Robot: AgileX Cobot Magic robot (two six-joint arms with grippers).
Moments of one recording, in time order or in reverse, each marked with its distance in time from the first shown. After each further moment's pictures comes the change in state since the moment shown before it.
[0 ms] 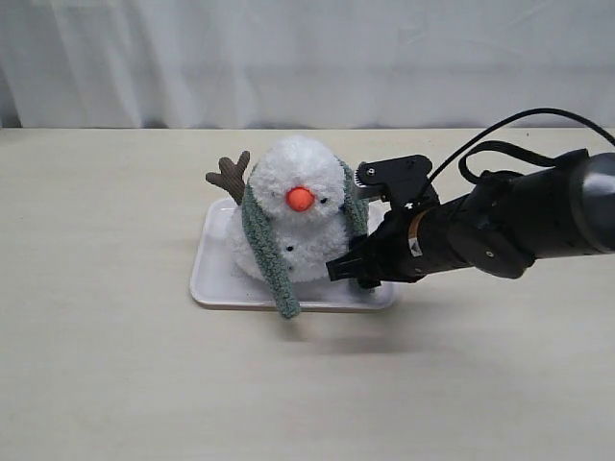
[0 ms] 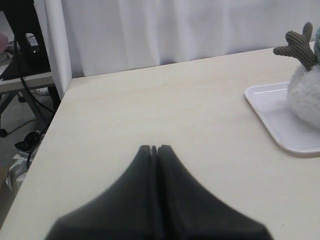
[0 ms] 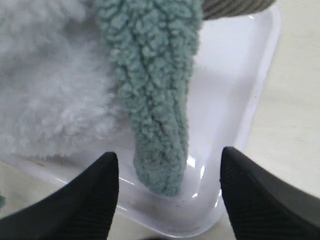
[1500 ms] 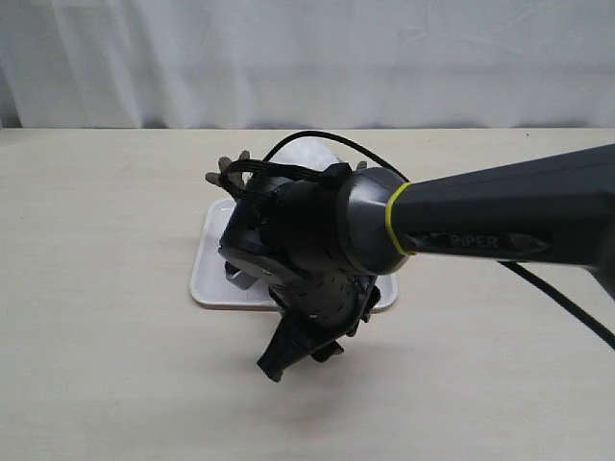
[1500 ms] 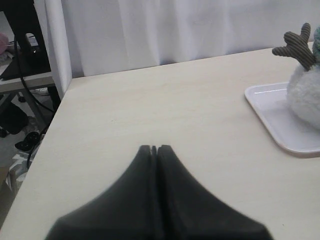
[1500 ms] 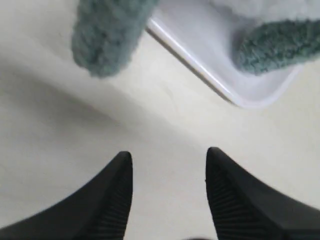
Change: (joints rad) left arm 0.000 0.000 0.000 0.000 0.000 0.000; right arm 0.417 0.214 -0.468 0.024 1.020 -0.144
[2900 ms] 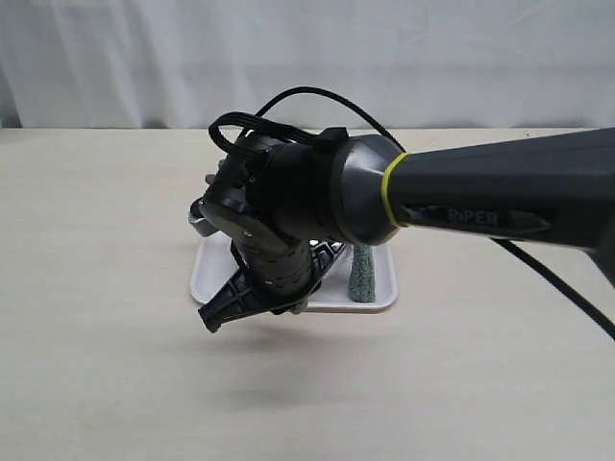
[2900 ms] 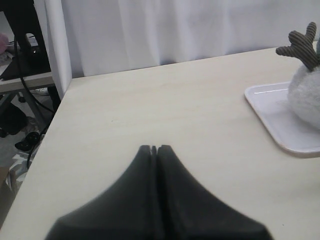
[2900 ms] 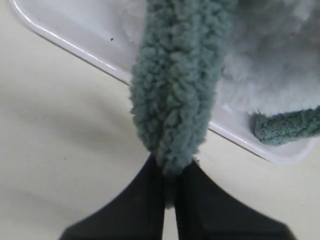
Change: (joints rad) left arm 0.000 0.000 0.000 0.000 0.000 0.000; right arm -0.004 0.000 -0.111 0.055 -0.133 0.127
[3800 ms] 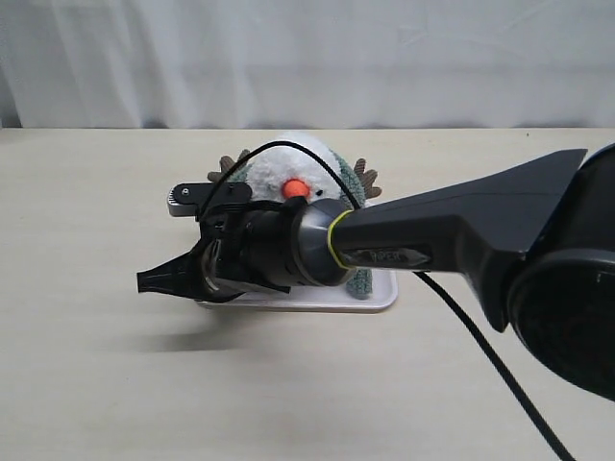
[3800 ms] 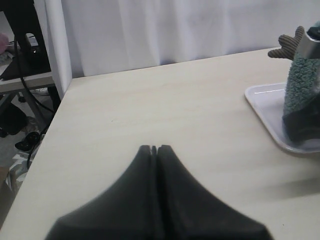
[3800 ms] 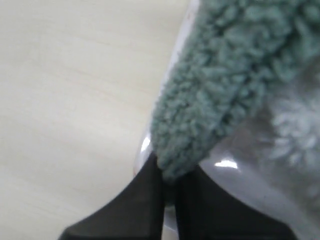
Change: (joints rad) left arm 0.000 0.000 0.000 0.000 0.000 0.000; right arm -0.027 0.197 -0.004 -0.280 -0.661 0.628
